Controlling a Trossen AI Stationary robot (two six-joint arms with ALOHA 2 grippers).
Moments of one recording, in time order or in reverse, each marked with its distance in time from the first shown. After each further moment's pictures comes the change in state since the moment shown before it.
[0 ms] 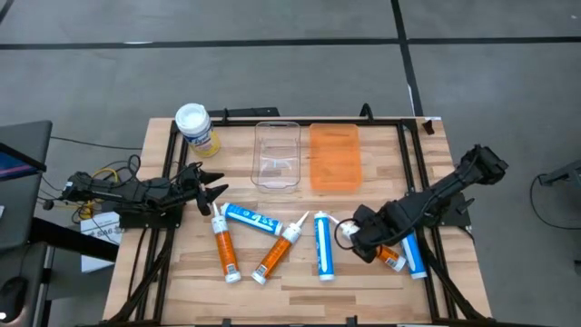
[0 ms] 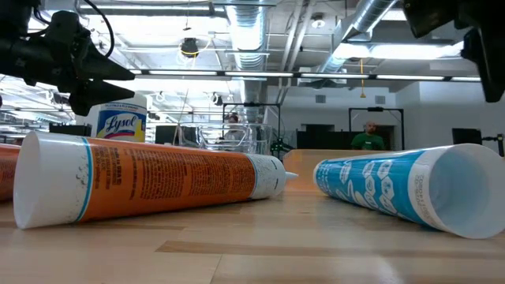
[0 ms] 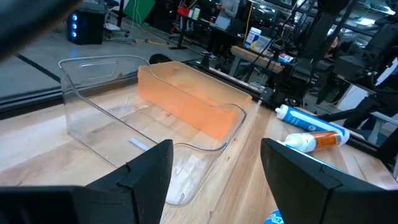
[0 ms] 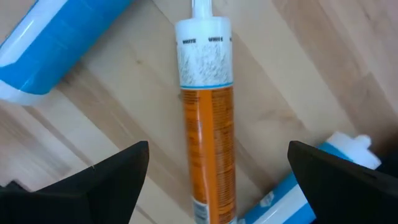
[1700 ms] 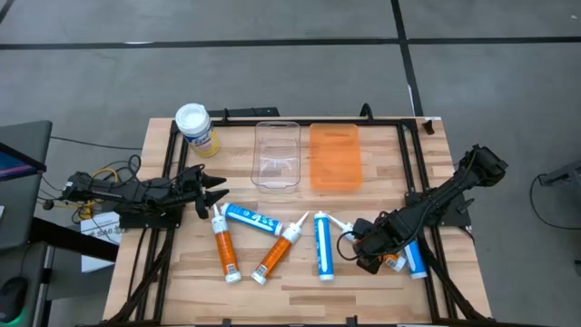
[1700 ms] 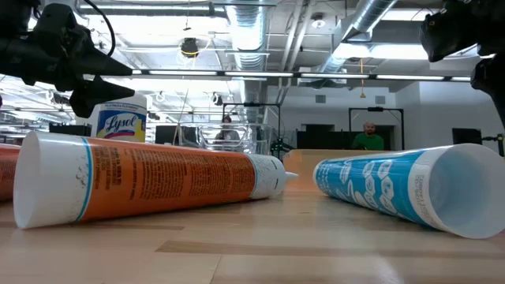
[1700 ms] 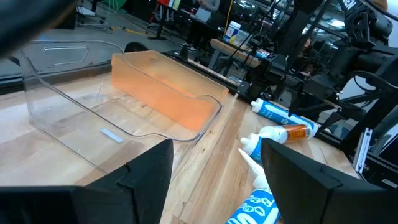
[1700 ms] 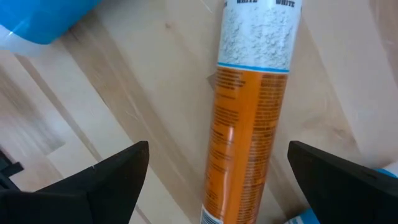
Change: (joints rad) left arm 0.000 0.000 -0.003 0.014 0.099 -0.053; right arm 0.055 0.002 -0.163 0.238 -0.053 -0.114
